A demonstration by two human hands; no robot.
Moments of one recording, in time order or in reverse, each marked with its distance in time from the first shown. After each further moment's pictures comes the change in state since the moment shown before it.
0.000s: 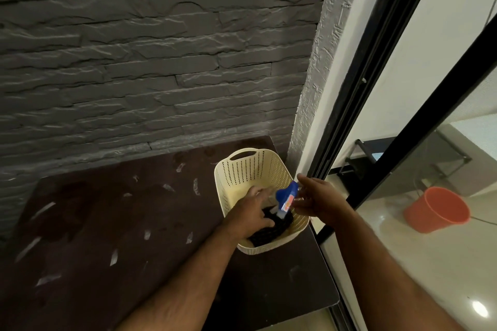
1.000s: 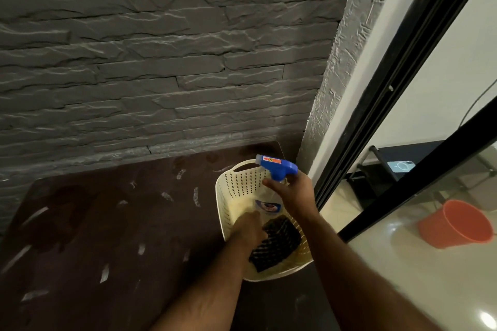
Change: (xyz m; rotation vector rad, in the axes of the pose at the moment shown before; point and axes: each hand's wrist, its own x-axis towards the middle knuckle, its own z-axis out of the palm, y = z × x) left_hand 0.054 -0.026 0.019 0.263 -0.129 -0.483; right_hand 0.074 -0.018 0.067 -0.330 0.243 -0.391
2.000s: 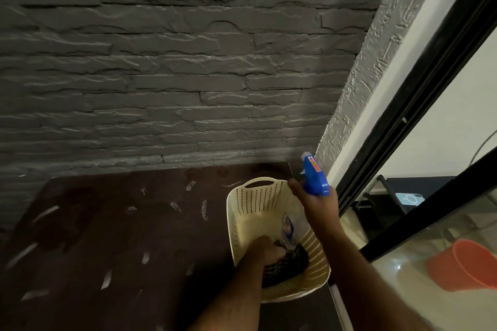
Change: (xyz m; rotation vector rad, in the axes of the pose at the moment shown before) left_hand 0.002 0.010 0.010 -0.350 -0.193 -0.112; right_hand -0.012 -0.033 -0.020 0.126 0.090 -0.159
